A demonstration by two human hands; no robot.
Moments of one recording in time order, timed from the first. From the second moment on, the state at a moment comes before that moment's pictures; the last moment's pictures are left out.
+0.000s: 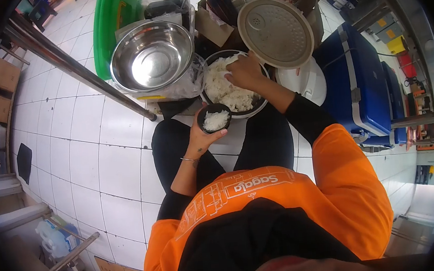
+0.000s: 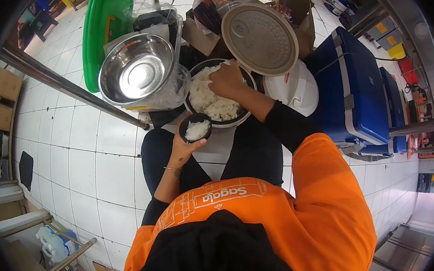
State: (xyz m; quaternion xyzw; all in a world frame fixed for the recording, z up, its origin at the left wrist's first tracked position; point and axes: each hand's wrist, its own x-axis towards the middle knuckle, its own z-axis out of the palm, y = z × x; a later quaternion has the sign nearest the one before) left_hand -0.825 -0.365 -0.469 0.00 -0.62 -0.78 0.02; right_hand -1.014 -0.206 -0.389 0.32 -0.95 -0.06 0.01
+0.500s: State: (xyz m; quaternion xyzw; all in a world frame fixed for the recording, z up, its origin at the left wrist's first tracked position) left_hand -0.824 -0.355 -0.461 0.01 -0.62 -0.78 0.05; right_hand -1.007 -0.206 -0.408 0.27 -0.96 0.05 -0.11
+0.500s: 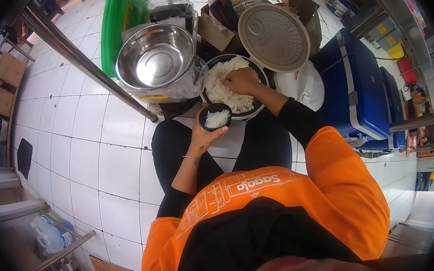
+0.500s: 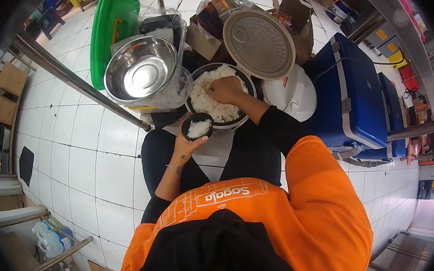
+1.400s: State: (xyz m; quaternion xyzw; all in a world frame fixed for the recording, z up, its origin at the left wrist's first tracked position) left_hand -0.923 -0.314 -0.404 -0.02 -0.83 -0.53 0.15; right_hand -0.936 -0.127 -0.341 0.34 -0.93 0.17 0.02
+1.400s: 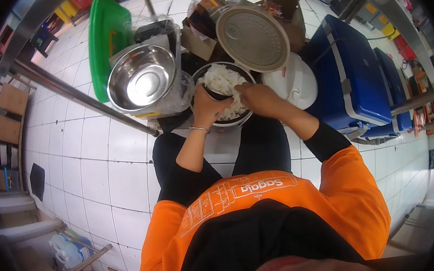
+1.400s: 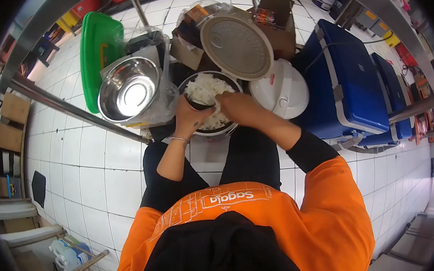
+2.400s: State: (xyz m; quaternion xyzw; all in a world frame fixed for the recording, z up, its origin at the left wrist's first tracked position) left_hand -0.914 -0.318 -0.388 -0.11 -0.87 -0.47 0.12; right_hand -0.910 -0.124 -0.380 0.21 -0.89 0.37 -0.17
